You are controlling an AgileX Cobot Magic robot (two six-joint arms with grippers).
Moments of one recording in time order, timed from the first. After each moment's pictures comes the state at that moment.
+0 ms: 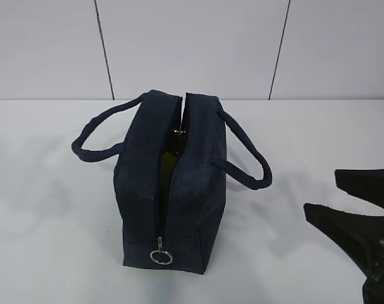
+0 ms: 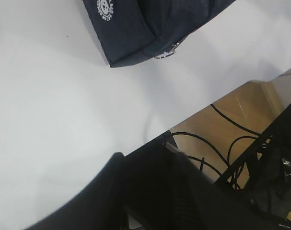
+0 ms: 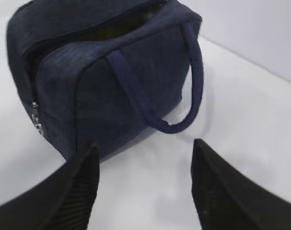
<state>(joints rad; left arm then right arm) -0.20 0.97 -0.83 -0.55 1.21 0.29 0.58 0.81 -0.32 -0.32 -0.01 0.15</state>
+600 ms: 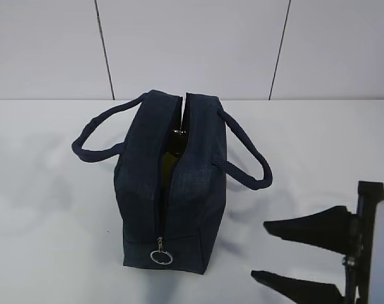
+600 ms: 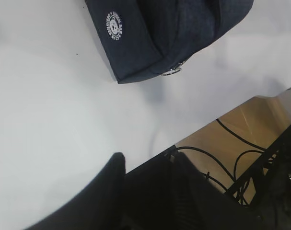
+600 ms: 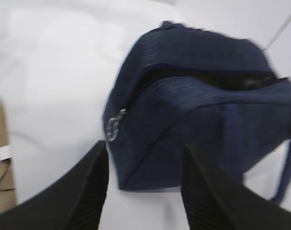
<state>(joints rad) -0.20 0.97 -0.83 -0.55 1.16 0.29 0.58 0.97 -0.28 -0.99 -0.38 0.42</state>
